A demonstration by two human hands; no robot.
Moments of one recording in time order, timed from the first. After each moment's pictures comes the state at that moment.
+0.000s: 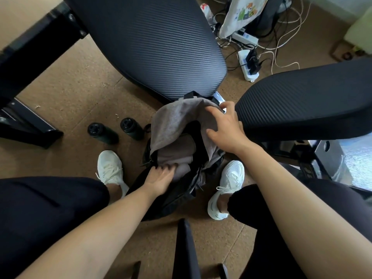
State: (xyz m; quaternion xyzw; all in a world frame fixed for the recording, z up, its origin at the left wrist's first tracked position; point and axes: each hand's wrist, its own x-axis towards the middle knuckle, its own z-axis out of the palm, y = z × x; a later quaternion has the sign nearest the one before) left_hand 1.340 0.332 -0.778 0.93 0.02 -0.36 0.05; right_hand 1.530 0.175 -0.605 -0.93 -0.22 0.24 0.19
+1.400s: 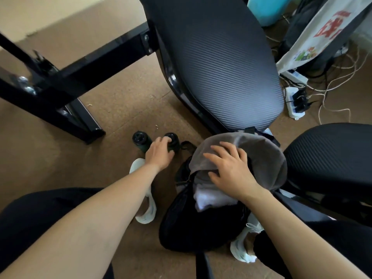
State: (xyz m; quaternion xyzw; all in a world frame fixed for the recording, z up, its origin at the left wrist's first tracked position) left_hand 1.371 0.501 -0.747 0.88 0.36 -0.12 0.29; right_hand 1.467 0.269 -0.634 -0.87 -0.46 0.17 0.05
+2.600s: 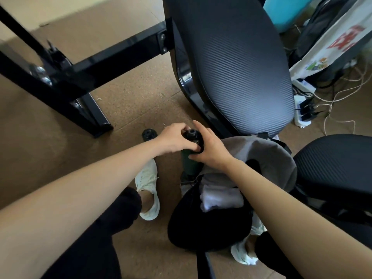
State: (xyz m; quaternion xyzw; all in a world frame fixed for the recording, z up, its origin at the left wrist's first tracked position) left_hand 1.391 0.522 -0.646 0.83 0.30 -0.16 0.45; right_hand 1.474 0.369 -0.641 -0.82 -0.39 0.34 0.24
